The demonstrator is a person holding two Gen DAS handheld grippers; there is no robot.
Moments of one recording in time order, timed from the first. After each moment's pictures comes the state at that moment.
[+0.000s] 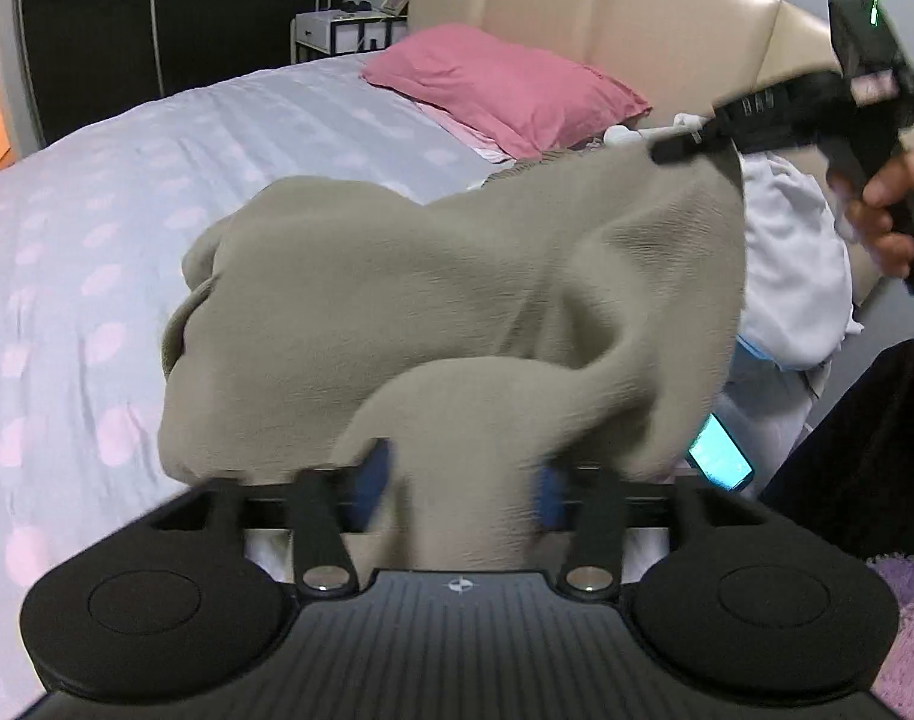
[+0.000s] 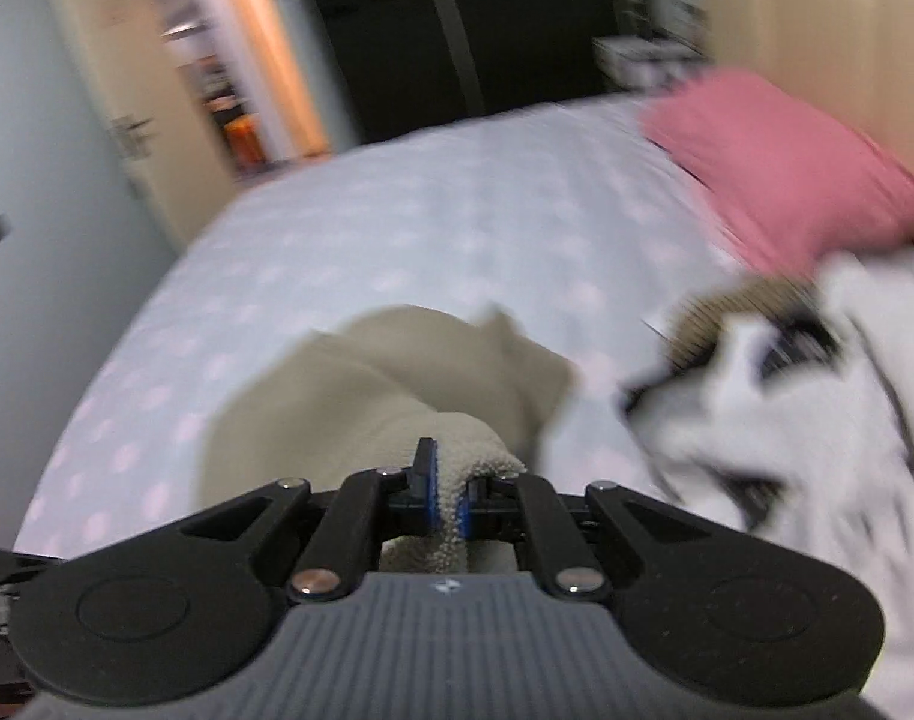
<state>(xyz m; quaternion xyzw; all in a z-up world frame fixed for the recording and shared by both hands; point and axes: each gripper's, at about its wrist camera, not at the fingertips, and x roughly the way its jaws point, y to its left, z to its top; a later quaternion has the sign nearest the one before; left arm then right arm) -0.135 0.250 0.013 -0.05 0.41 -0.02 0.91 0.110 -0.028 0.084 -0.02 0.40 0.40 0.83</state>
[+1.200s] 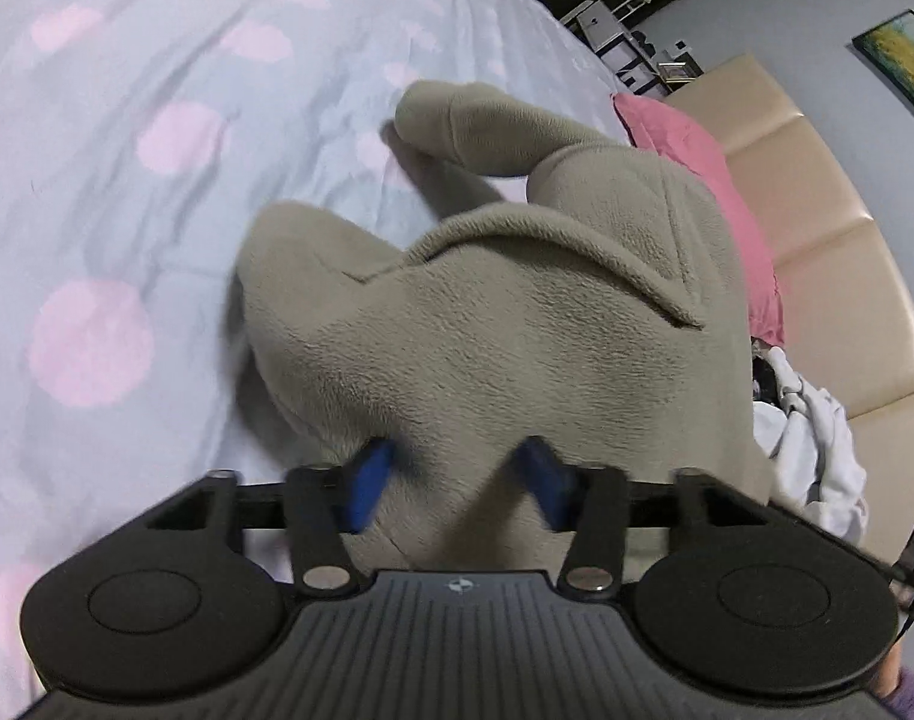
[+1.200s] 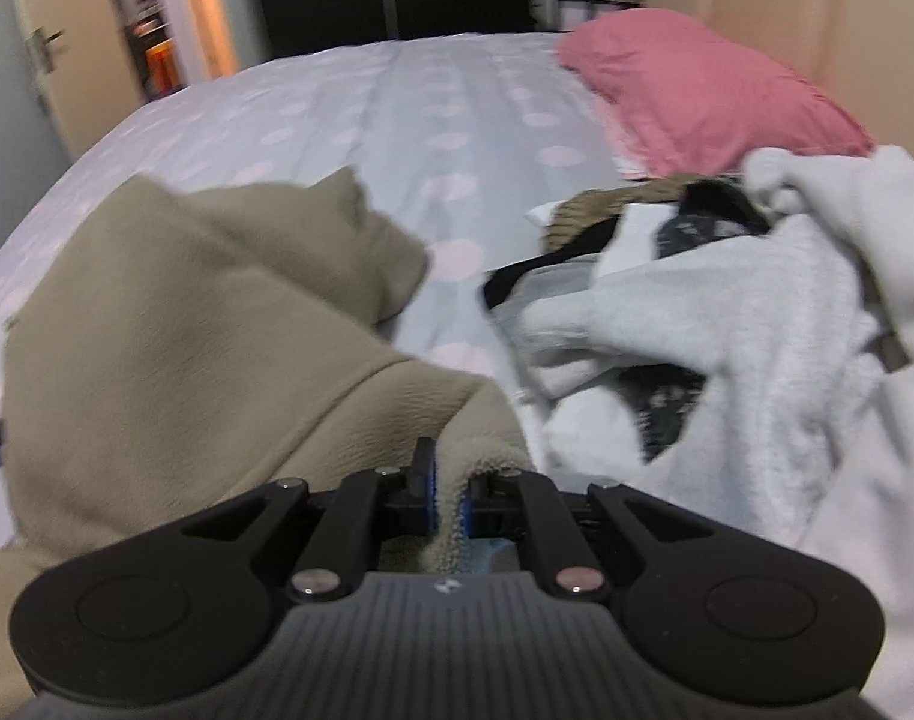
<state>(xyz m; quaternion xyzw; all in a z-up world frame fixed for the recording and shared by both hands) -0.109 0.386 -0.114 -0.44 0.37 0.11 0.81 0.128 -0.030 -0.033 -0.12 0.41 0.35 0.83</state>
